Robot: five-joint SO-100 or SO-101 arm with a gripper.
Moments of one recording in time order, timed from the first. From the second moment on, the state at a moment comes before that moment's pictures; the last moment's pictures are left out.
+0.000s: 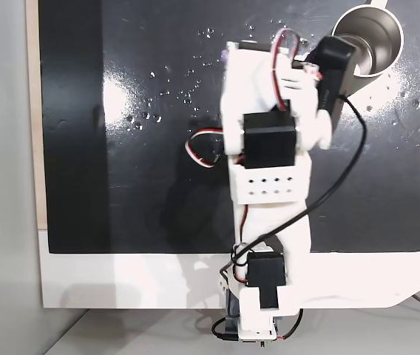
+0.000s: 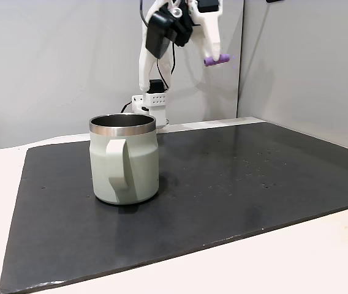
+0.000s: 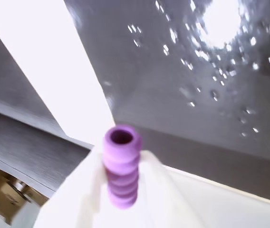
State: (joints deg) arm -1.6 90.4 48.4 90.8 11.3
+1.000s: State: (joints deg) arm 26.9 49.0 -1.8 99.0 -0.4
